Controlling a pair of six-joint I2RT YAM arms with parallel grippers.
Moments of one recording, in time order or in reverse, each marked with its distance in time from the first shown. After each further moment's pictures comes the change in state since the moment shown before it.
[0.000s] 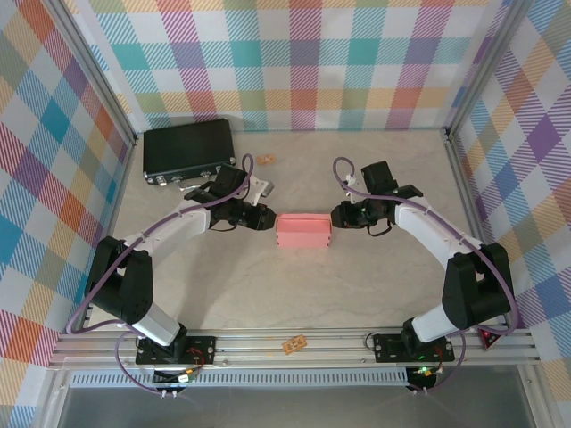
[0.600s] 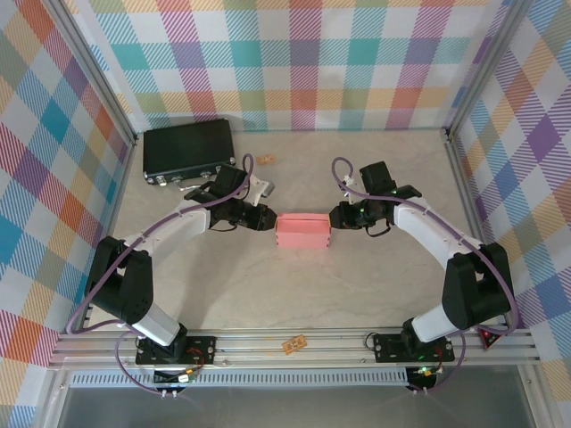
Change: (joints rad) left arm 0.000 0.000 0.000 0.000 0.039 -0.001; right arm 0.010 0.000 0.000 0.003 -0.019 0.017
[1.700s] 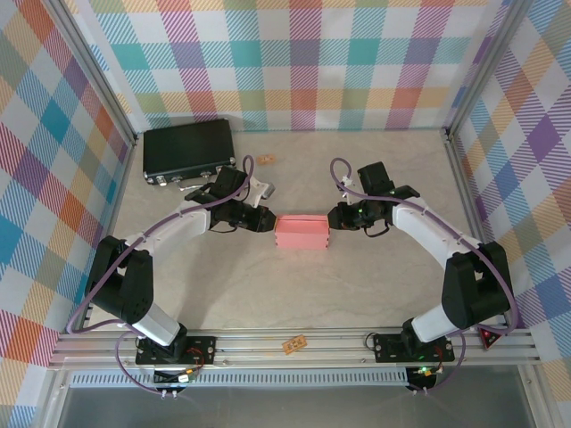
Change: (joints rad) left arm 0.000 0.003 -0.013 0.000 0.013 -0.003; right arm 0.013 0.006 0.000 0.003 -0.011 0.018
